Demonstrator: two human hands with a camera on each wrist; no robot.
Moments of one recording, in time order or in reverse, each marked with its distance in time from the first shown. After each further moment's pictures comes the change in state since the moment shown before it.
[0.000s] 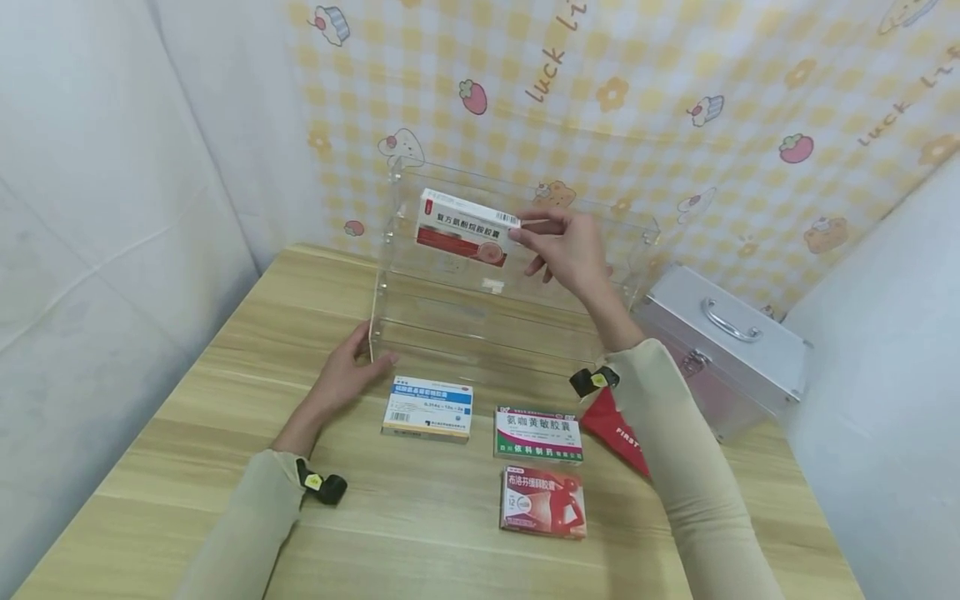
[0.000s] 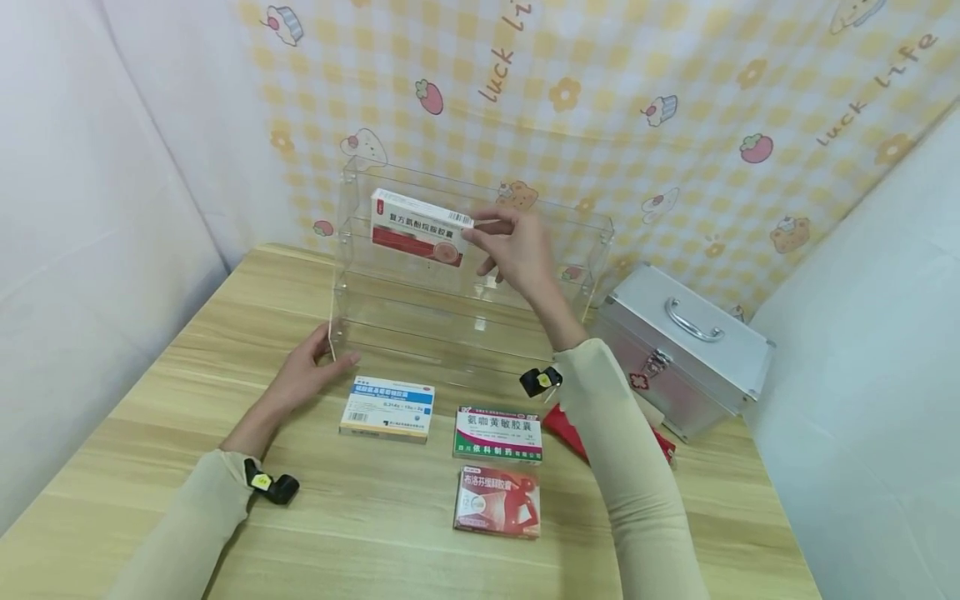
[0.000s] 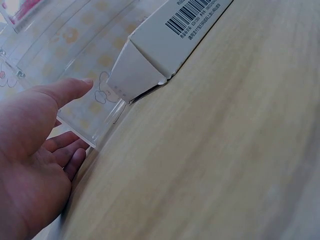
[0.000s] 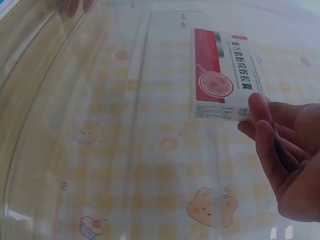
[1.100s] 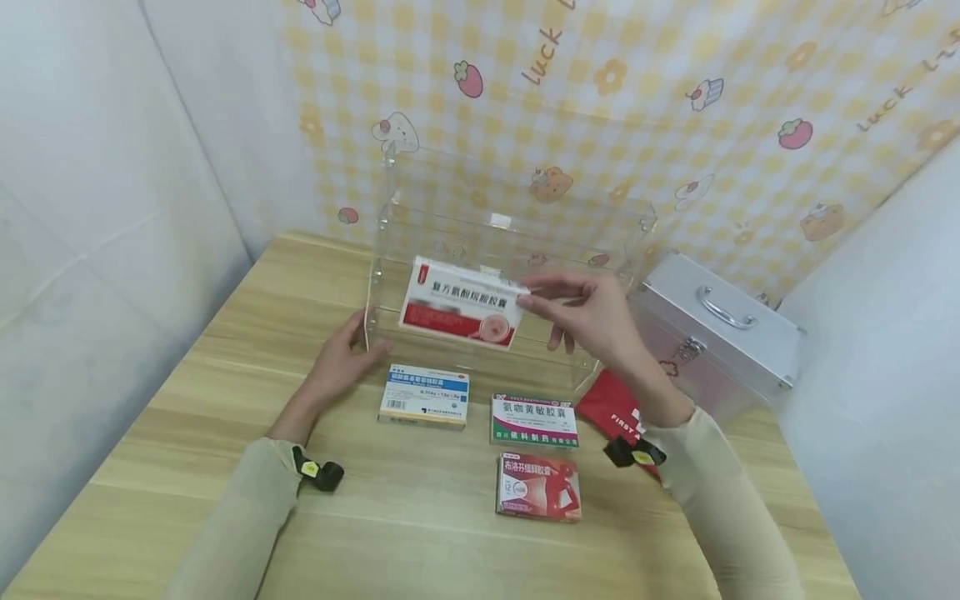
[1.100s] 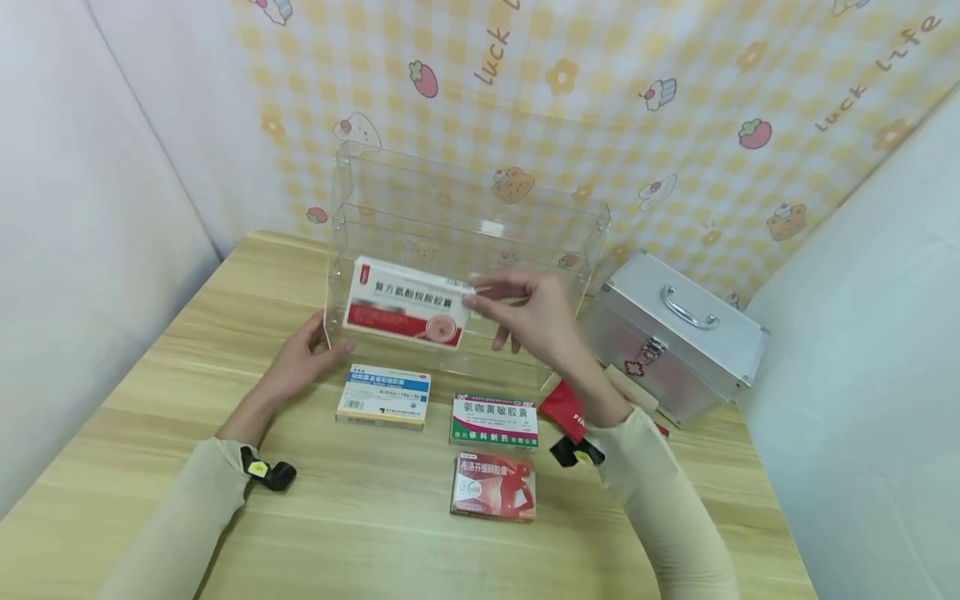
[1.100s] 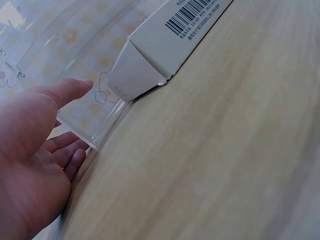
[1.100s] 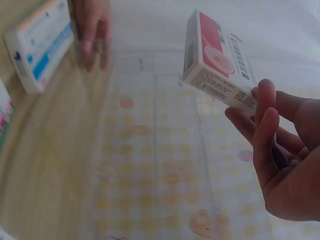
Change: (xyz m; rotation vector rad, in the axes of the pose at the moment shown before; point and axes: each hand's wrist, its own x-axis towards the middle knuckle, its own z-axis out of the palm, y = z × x) left_hand 0.007 -0.007 0.001 0.015 0.011 0.016; right_hand -0.098 -0.001 -0.013 0.055 -0.170 0.023
